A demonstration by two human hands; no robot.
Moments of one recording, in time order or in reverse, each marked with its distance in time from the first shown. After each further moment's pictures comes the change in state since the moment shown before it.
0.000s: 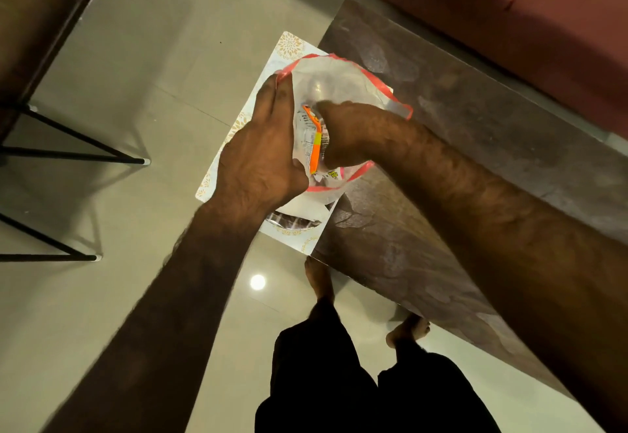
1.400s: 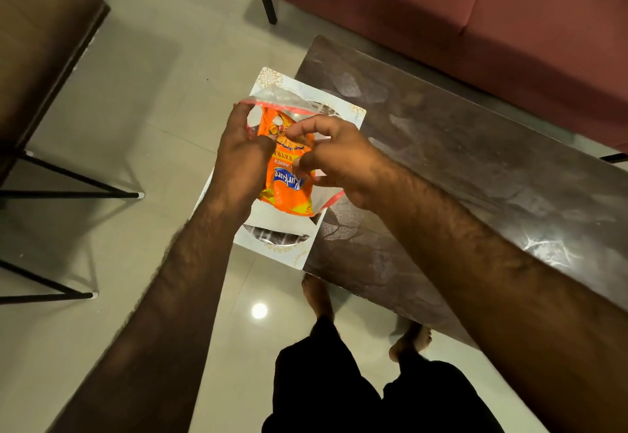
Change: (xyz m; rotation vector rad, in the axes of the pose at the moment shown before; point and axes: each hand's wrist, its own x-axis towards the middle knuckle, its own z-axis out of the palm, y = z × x) left_hand 0.006 0.011 -0.012 -0.918 0.085 -0.280; right_hand -0.052 0.008 0.016 1.403 0.196 0.049
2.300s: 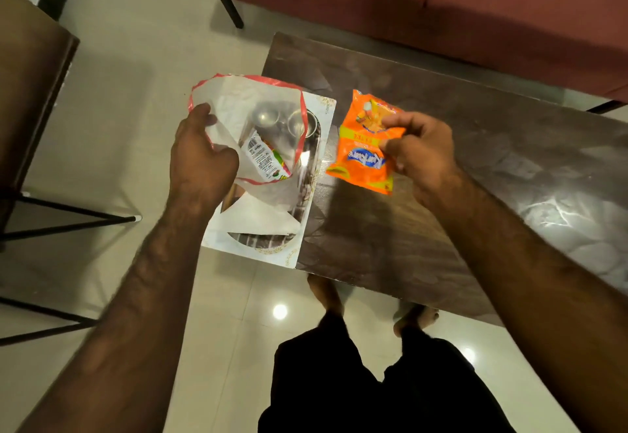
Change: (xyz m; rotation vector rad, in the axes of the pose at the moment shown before) left_hand 0.018 -0.006 0.011 0.411 0.117 0.107; right_hand -0.016 0.075 -0.128 0.260 0.568 -0.115
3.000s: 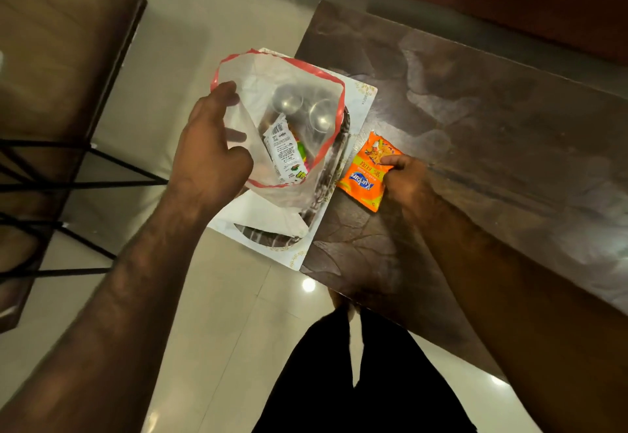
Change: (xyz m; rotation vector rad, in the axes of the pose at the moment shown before) left_hand 0.001 0.020 0.038 0.159 0.010 0.021; right_hand 0.129 0.141 0.048 -0.203 -0.165 0.286
